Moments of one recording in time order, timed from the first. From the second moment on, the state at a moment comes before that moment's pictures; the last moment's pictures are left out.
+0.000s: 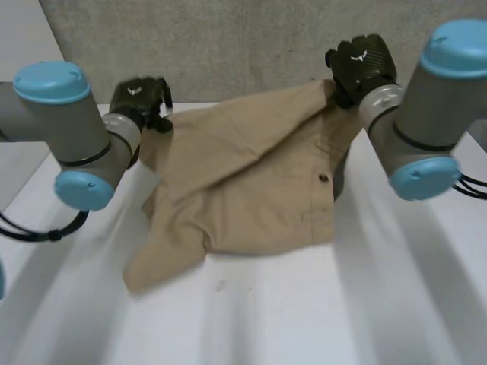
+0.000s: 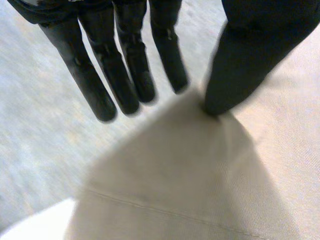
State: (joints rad) left arm 4.35 -2.33 -0.87 3.19 -1.56 3.21; right arm 2.01 -0.89 0.82 -0.04 1.58 2.65; left_hand 1.06 1.08 1.09 1.09 0.92; right_hand 0.77 0.92 0.94 0.94 0.78
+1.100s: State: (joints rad) left arm 4.46 -1.93 -1.78 3.29 -1.53 3.38; right arm 2.04 -0.90 1.35 -0.07 1.44 2.78; left_hand 0.35 0.35 0.35 0.35 0.18; right_hand 0.53 0.63 0.62 0.62 0.42
